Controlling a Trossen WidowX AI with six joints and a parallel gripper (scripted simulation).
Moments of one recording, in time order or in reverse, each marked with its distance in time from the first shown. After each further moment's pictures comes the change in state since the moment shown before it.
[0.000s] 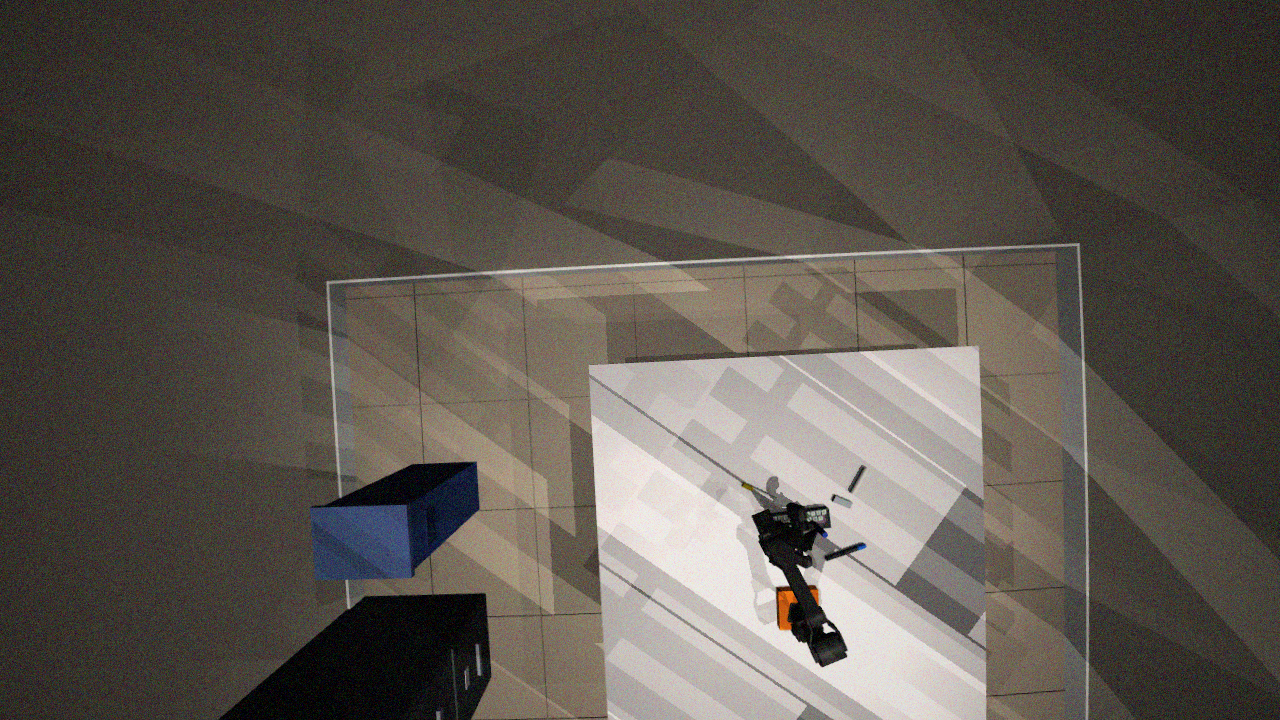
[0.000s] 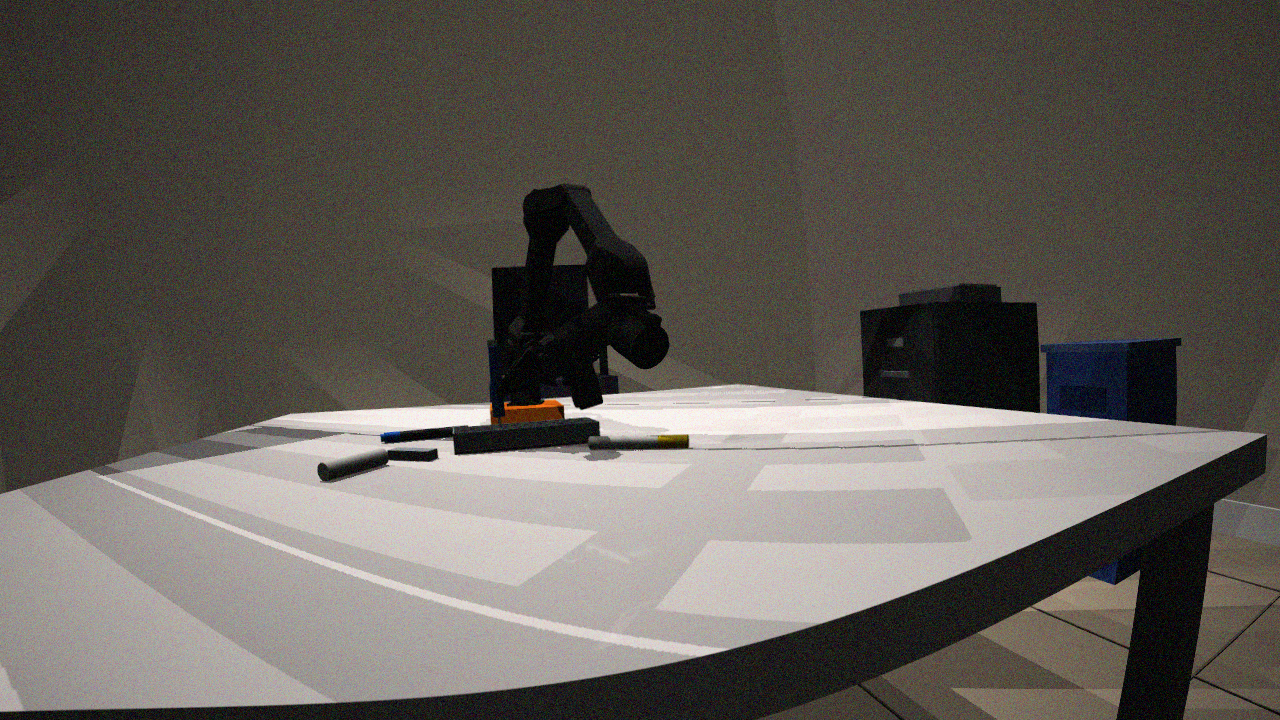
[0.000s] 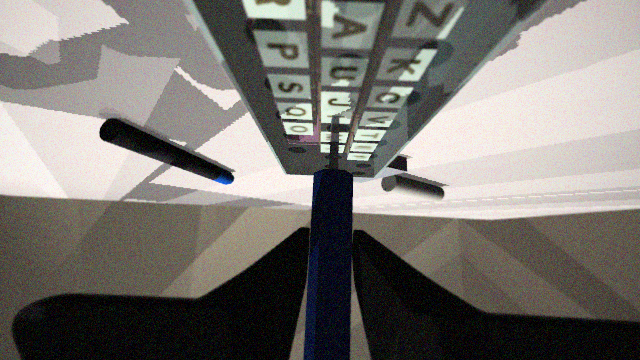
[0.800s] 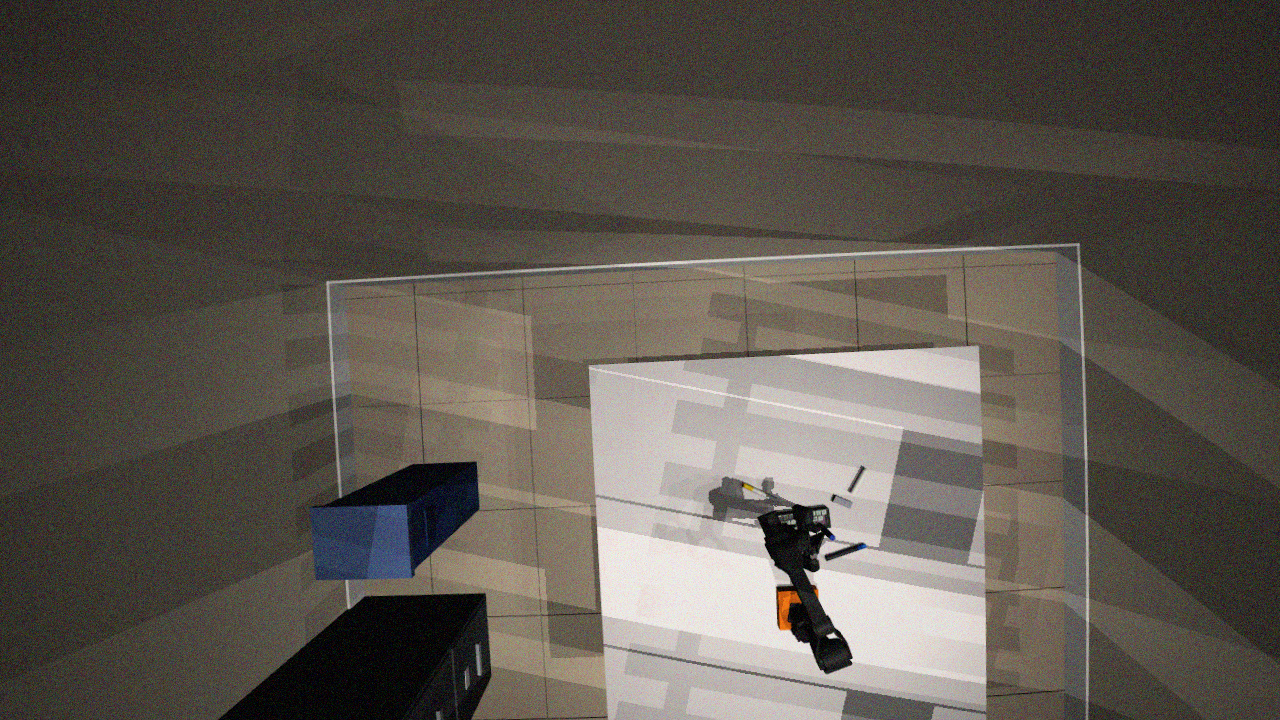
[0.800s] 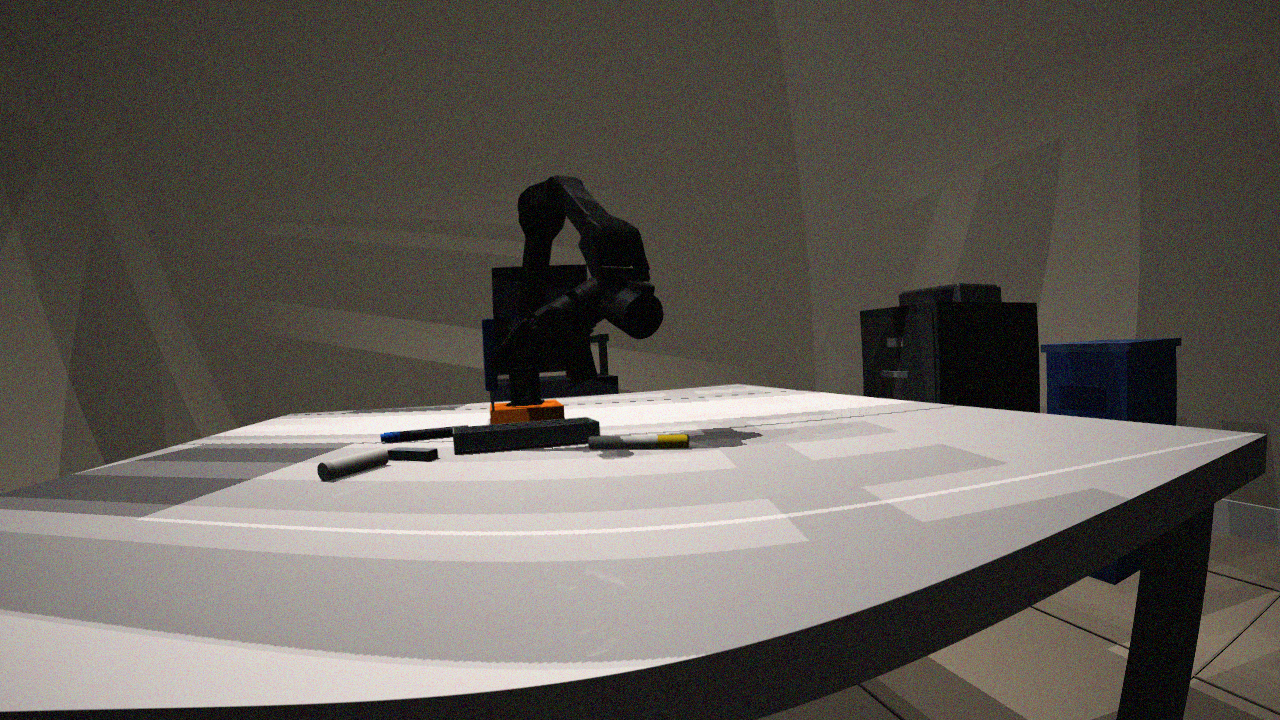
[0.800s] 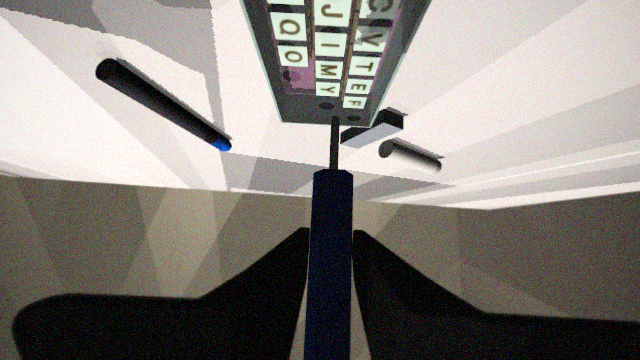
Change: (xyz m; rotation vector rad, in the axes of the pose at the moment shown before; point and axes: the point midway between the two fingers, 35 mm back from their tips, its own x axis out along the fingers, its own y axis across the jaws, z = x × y) arm -0.012 -0.006 -0.035 -0.013 0.002 0.004
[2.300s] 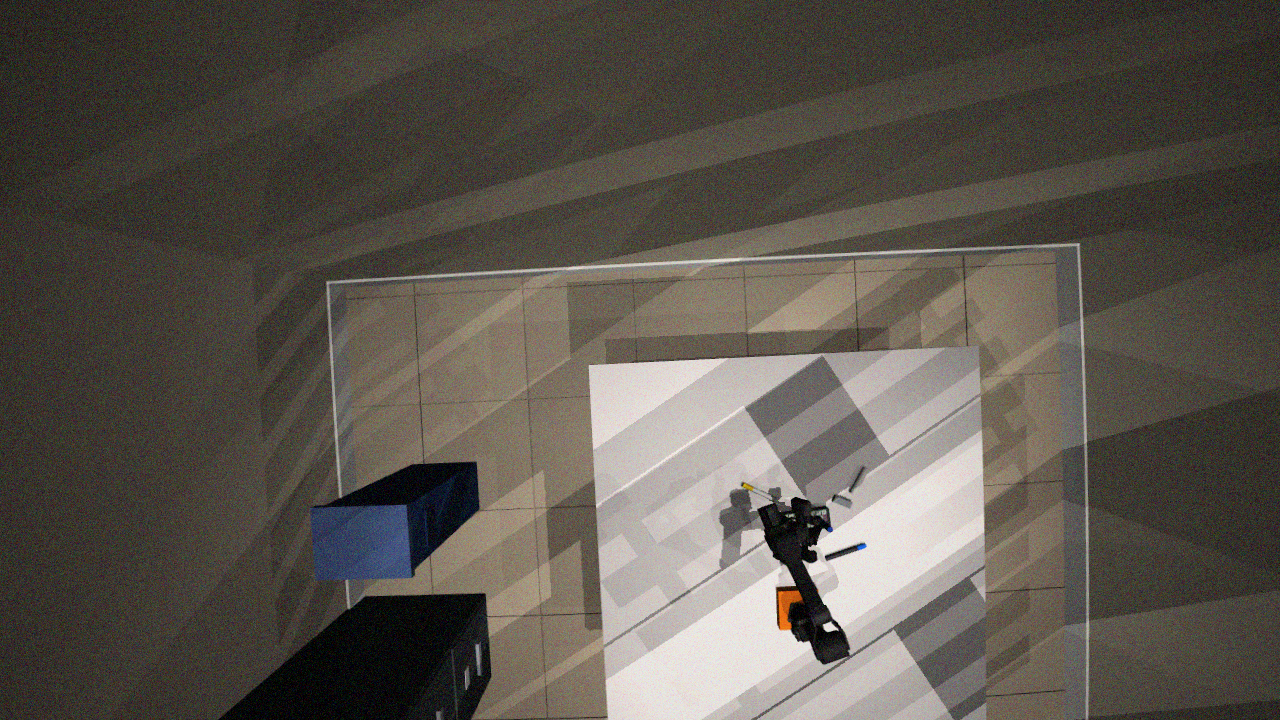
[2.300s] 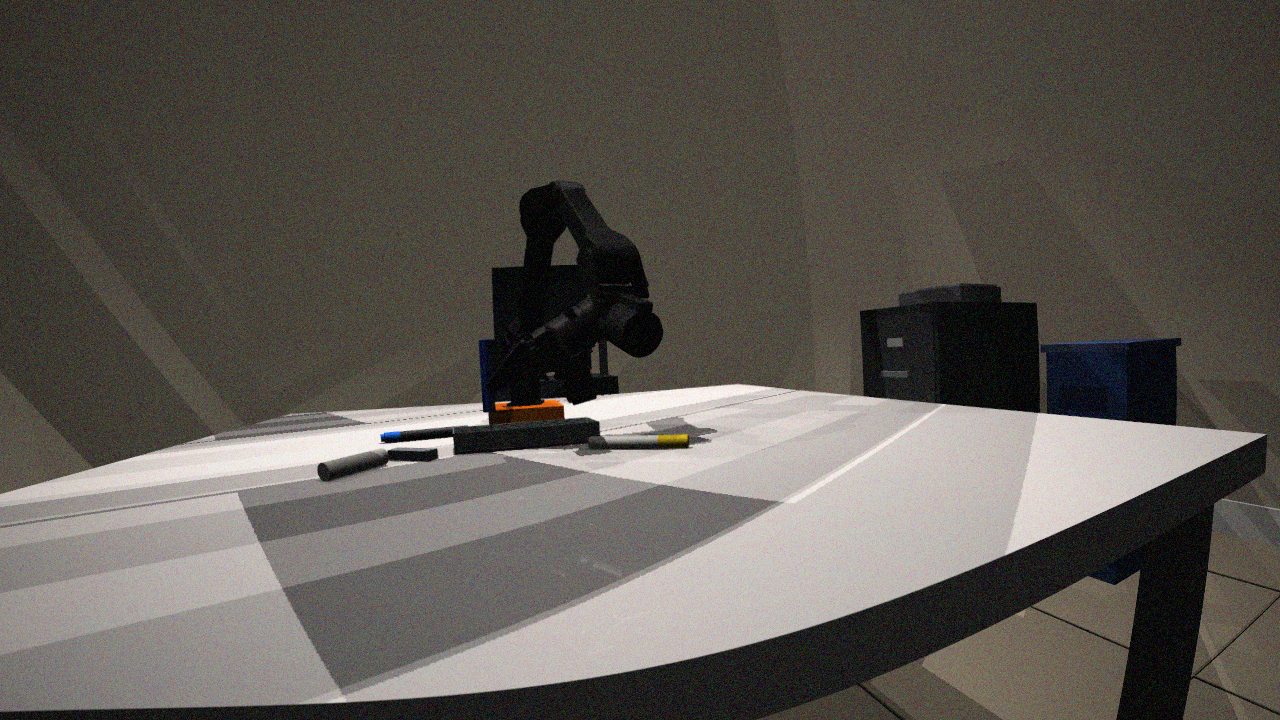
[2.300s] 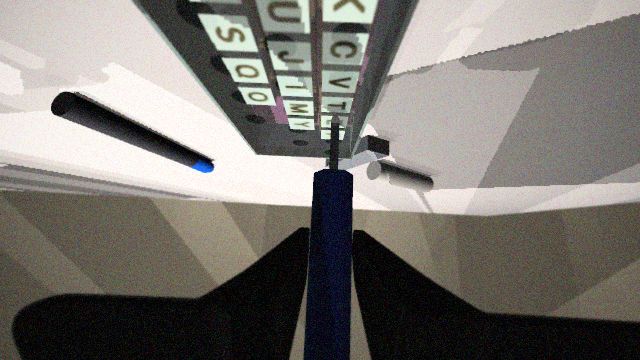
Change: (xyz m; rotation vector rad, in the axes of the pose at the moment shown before) arm 0.018 -0.013 0.020 0.012 0.001 -0.006
